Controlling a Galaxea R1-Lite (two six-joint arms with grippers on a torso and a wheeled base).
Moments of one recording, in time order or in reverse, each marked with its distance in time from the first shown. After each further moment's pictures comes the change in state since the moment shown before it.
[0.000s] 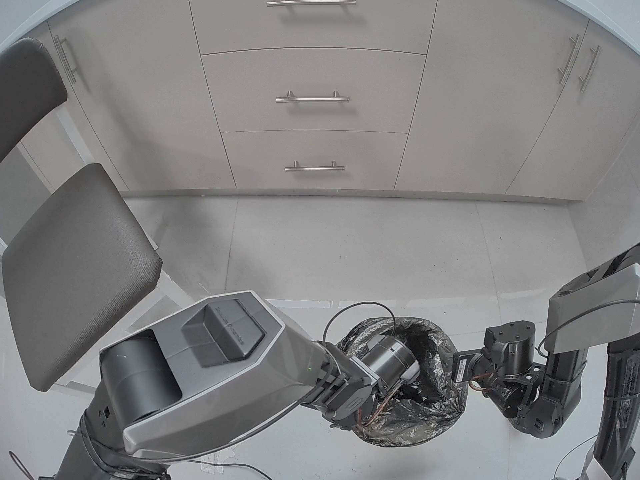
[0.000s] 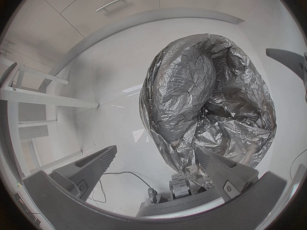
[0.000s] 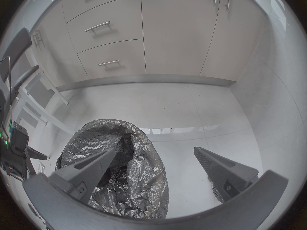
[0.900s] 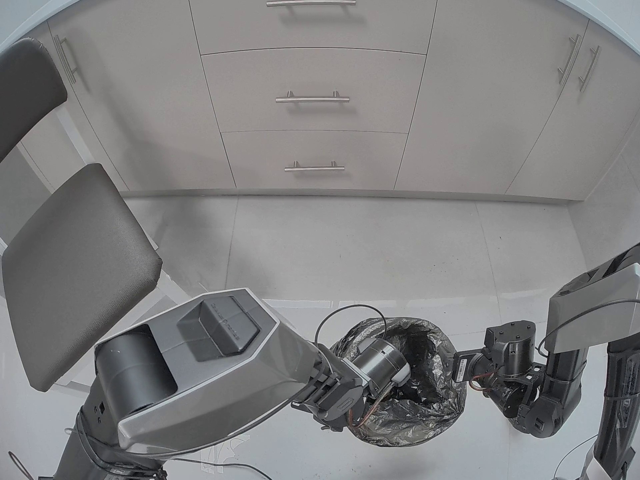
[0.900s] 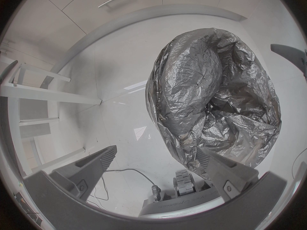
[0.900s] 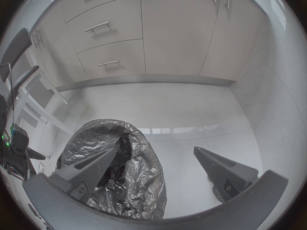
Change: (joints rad) left arm 0.016 -0.011 0.049 -0.005 0.000 -0.001; right arm -0.003 0.000 0.001 0.000 0.000 0.000
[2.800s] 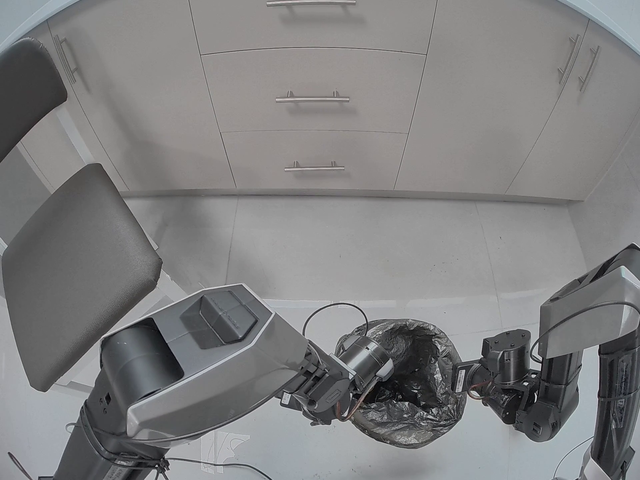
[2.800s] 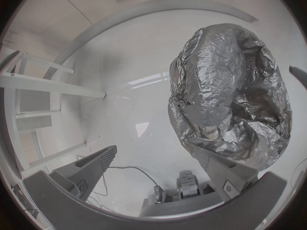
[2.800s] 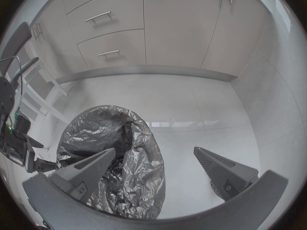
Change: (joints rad) left arm 0.051 0.031 0.002 0.000 -0.014 -0.027; right arm 0.000 0.047 0.020 0.000 0.015 0.003
